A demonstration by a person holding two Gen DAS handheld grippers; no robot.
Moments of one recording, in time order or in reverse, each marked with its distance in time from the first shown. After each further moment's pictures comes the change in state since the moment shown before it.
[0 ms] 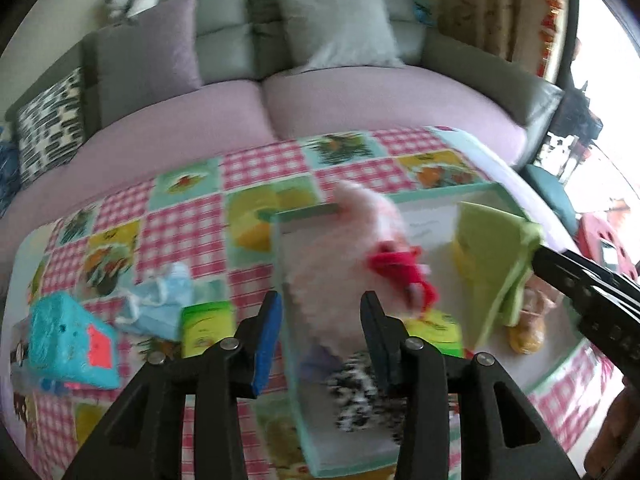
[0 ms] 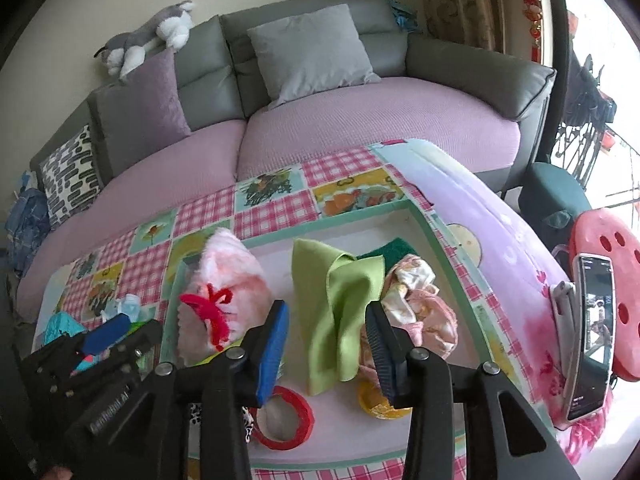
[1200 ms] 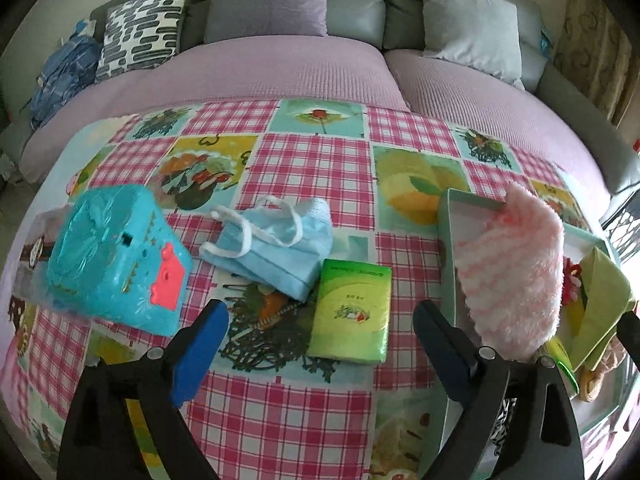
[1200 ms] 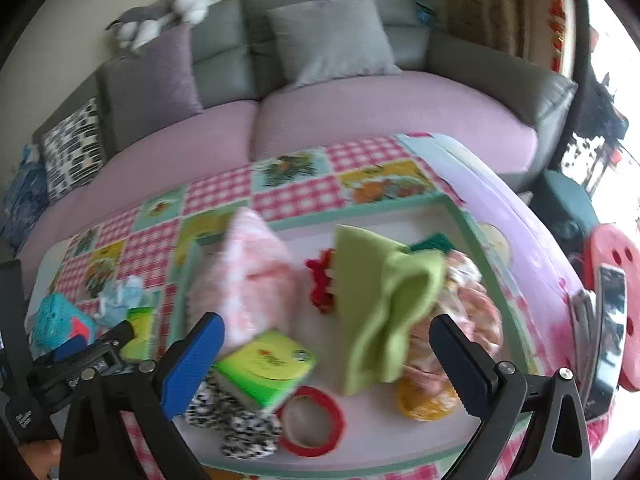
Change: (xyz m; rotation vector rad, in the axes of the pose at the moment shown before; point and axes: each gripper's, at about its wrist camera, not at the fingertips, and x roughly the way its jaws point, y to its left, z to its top) left arm 0.026 0.100 -0.027 -0.327 0.084 0.159; right arm 0.020 0.033 -0.003 -0.062 0.049 -0.020
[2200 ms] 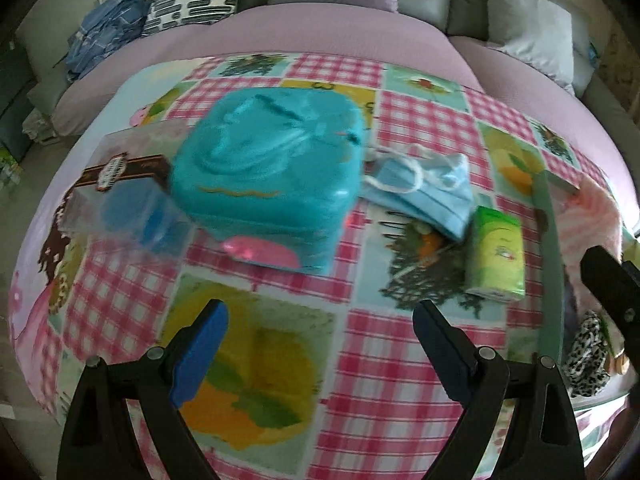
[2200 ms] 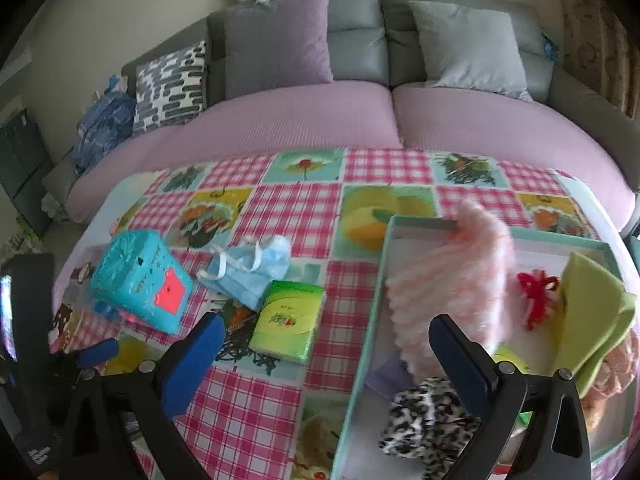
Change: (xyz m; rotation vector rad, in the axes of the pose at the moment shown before) left arm -0.006 0.100 -0.033 -0.094 0.103 0.120; right arm 0.021 0.155 -0.027 -0.272 0.011 0.254
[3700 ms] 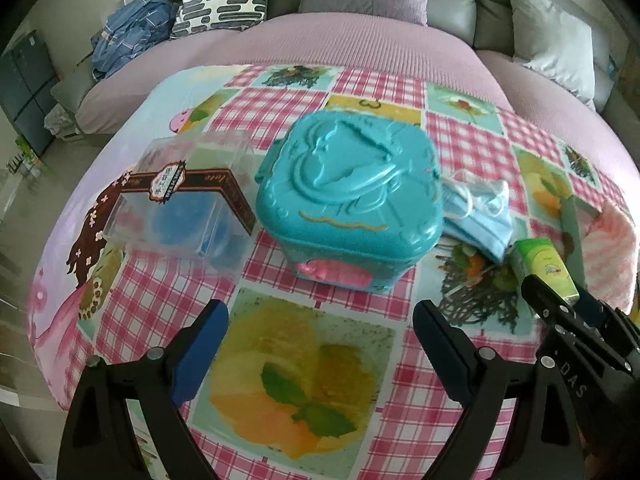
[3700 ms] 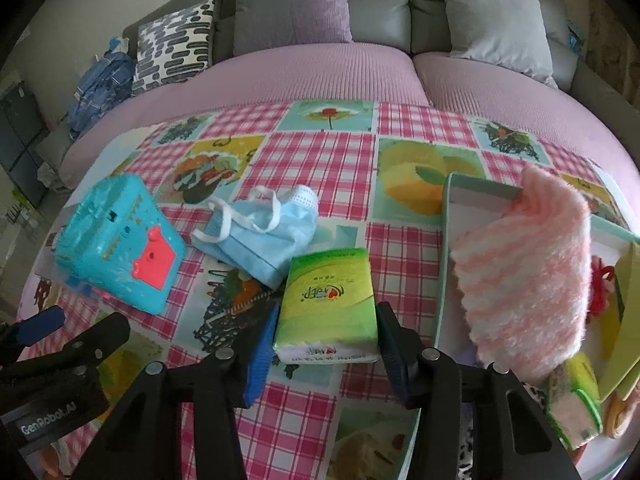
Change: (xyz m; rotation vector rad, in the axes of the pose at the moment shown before) left arm -0.007 0.027 0.007 -0.037 -0.039 0.051; right arm 0.063 0.033 -0.014 -0.058 0.128 -0.009
